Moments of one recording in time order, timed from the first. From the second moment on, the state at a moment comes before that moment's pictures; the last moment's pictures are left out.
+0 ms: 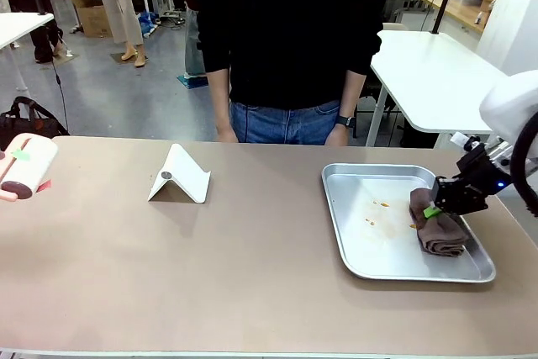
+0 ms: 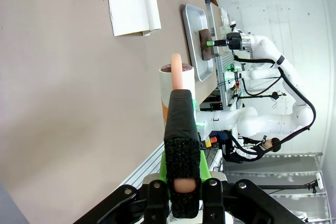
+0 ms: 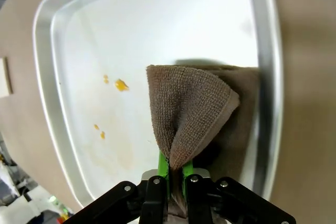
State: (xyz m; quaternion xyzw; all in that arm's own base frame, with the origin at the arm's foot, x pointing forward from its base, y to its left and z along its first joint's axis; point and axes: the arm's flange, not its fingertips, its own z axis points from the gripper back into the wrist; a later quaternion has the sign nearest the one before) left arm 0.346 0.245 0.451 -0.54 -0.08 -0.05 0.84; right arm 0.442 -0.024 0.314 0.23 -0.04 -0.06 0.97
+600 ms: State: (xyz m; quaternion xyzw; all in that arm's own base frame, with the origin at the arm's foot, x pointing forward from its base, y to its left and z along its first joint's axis) left arm 0.346 0.245 0.451 -0.54 -0.08 -0.05 0.84; right arm 0.466 0.030 0.294 0.28 -0.05 -0.01 0.96
